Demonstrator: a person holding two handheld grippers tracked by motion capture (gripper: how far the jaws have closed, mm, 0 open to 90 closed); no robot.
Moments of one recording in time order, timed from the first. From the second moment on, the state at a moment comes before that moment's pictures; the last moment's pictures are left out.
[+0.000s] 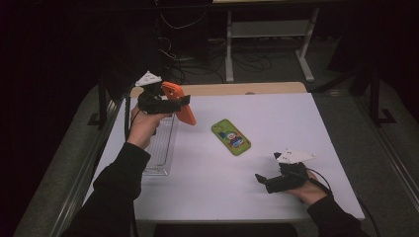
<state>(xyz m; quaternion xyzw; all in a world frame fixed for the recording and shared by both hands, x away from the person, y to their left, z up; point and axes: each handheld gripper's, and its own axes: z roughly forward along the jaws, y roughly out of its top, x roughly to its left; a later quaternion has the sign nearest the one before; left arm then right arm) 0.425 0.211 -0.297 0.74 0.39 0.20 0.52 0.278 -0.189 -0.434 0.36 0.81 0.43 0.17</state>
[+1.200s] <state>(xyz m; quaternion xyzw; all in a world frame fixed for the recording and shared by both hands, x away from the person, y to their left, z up) 0.508 0.235 -0.347 0.71 0.53 0.33 0.34 0.277 -0.193 -0.434 0.35 0.81 0.43 0.16</state>
